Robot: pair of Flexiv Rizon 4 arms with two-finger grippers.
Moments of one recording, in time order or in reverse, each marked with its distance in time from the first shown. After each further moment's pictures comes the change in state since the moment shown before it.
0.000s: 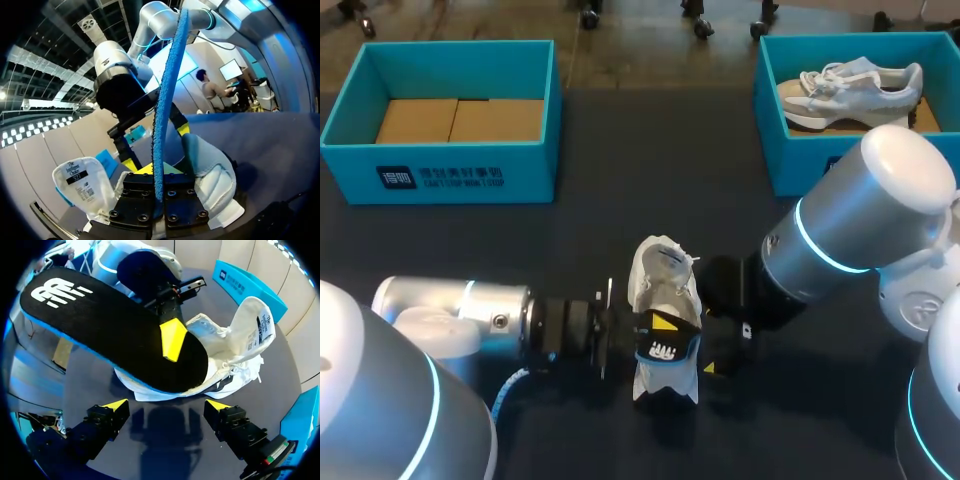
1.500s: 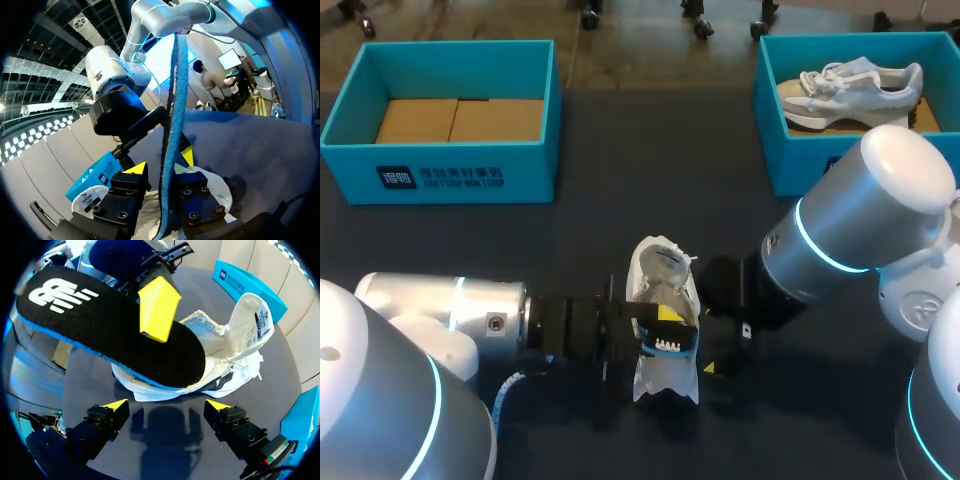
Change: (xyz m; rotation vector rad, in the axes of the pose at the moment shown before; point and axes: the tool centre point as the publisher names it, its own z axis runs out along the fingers) left arm -0.004 -0.046 0.000 -0.095 -0.005 0.071; right arm 0.000 0.000 0.000 0.000 0.001 0.000
